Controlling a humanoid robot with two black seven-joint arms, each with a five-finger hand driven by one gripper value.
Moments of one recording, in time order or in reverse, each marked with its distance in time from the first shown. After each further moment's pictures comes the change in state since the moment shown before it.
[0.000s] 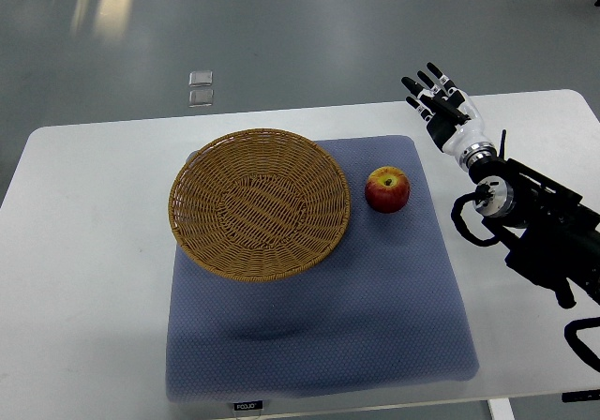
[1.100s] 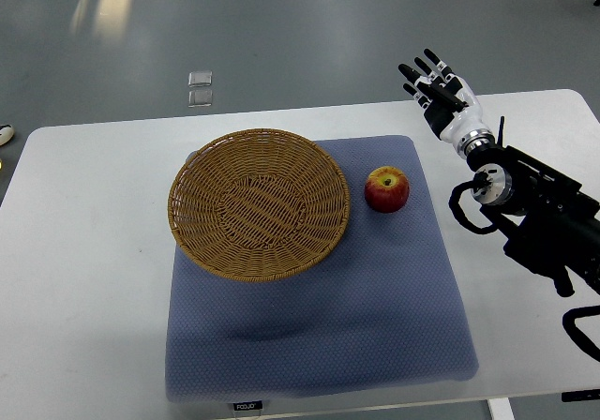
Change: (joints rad) left arm 0.008 0.000 -0.002 -0.001 0.001 -0.004 0.002; right arm 0.052 -0.001 -0.005 0.000 -0.005 -0.006 -0.007
